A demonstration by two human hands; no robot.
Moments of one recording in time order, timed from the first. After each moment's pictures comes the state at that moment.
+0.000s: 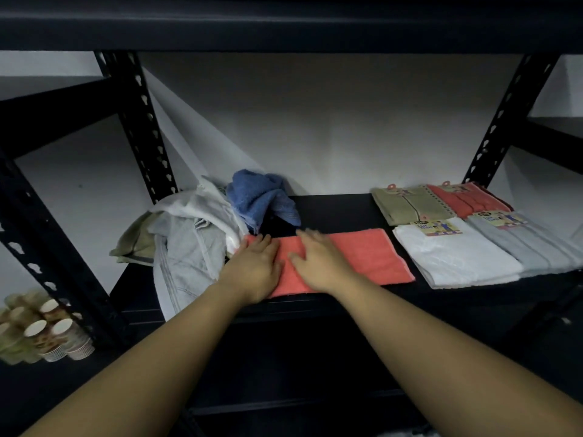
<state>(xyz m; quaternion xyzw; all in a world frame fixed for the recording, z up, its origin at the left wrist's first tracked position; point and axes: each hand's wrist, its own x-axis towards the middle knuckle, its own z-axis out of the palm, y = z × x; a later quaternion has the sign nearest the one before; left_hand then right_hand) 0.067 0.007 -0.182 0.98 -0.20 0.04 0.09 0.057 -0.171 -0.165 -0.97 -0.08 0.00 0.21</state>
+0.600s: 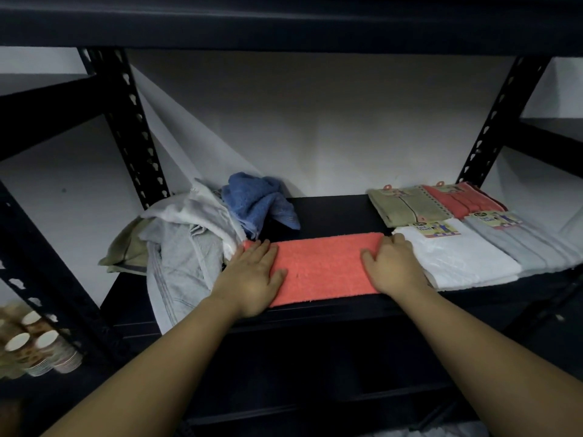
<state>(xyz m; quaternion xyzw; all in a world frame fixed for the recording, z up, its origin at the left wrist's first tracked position) 0.064 0.015 -0.187 0.98 -0.21 0.01 0.08 0.054 -0.285 -0.183 -0.98 0.13 -0.09 0.15</state>
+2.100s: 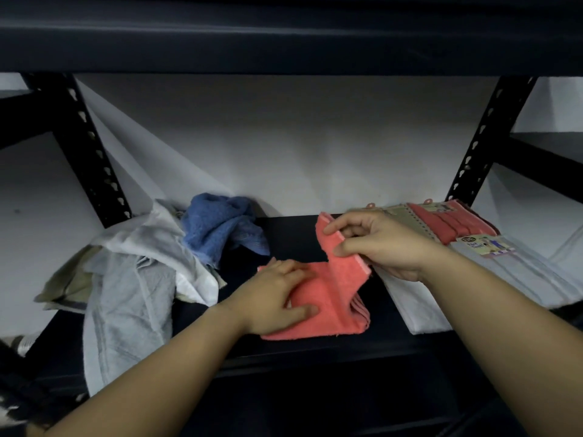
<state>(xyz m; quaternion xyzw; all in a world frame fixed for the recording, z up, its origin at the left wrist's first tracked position) 0.105 -0.077 -0.173 0.90 -0.39 0.02 0.18 0.075 -0.318 -0.064 -0.81 -0.06 0.10 0.58</state>
